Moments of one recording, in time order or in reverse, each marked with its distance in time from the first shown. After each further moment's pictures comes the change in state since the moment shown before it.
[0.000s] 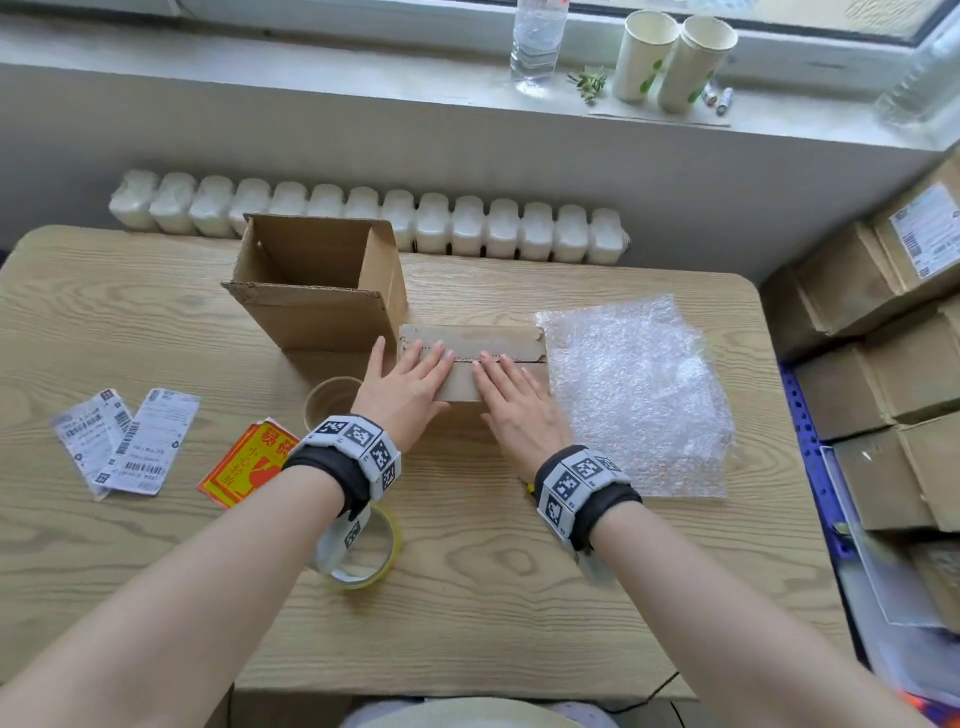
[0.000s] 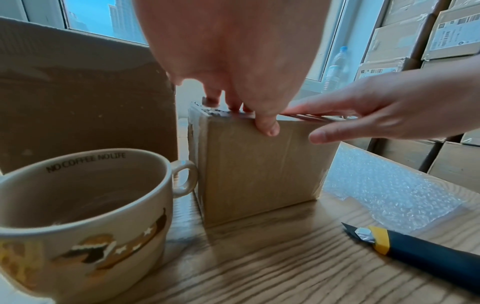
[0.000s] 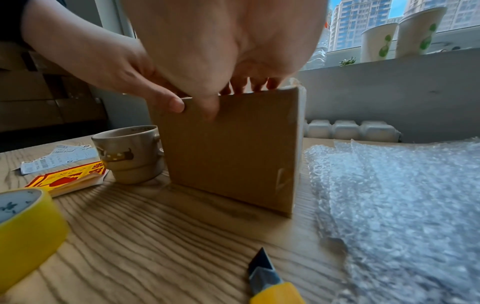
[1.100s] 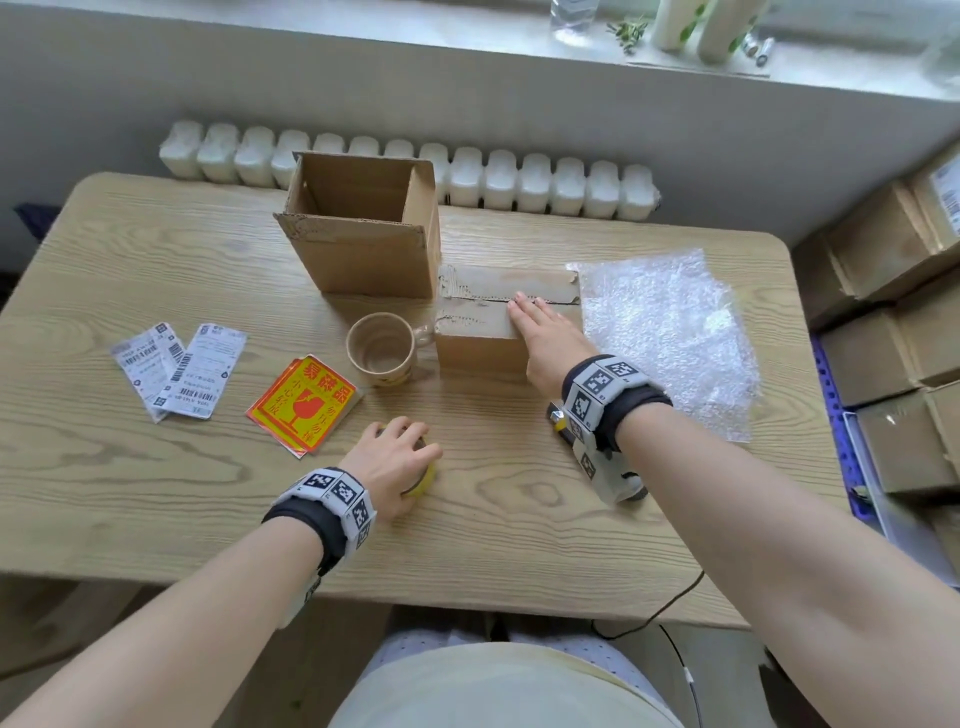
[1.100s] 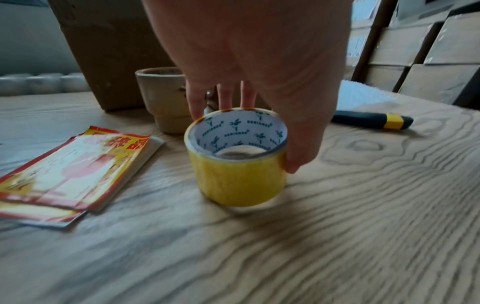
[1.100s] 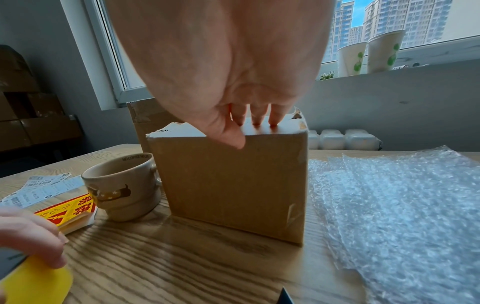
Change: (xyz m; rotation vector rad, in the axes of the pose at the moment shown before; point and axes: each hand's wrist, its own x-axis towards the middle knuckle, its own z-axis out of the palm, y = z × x) left_hand -0.128 0.001 0.069 -0.045 -0.252 0.205; right_hand 0.003 -0.016 -0.034 0.120 -0.337 0.141
